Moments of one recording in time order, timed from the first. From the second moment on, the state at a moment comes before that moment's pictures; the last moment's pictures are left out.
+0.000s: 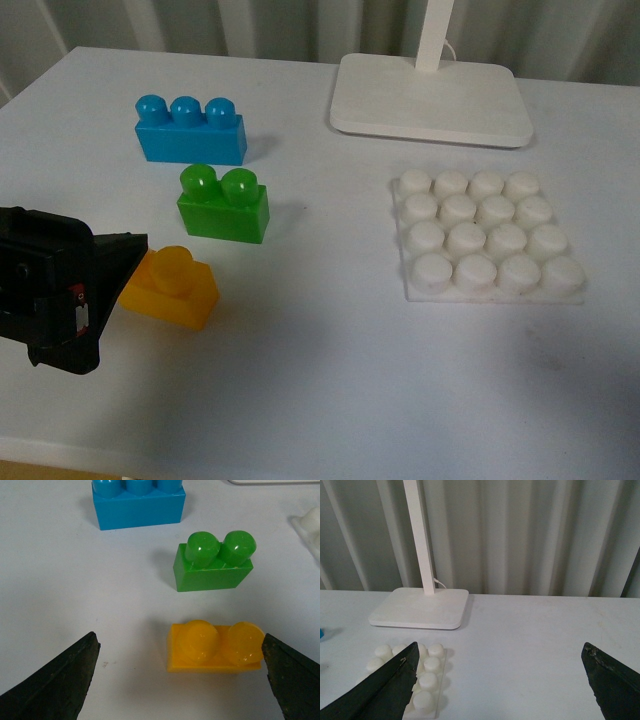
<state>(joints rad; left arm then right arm) -0.31 1.31 0.25 0.56 0.00 -0.02 0.00 0.00 0.01 0.00 0.00 0.00</state>
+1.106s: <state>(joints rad) -0.36 1.48 0.32 0.58 0.00 0.10 0.00 0.00 0.01 0.00 0.00 0.00</state>
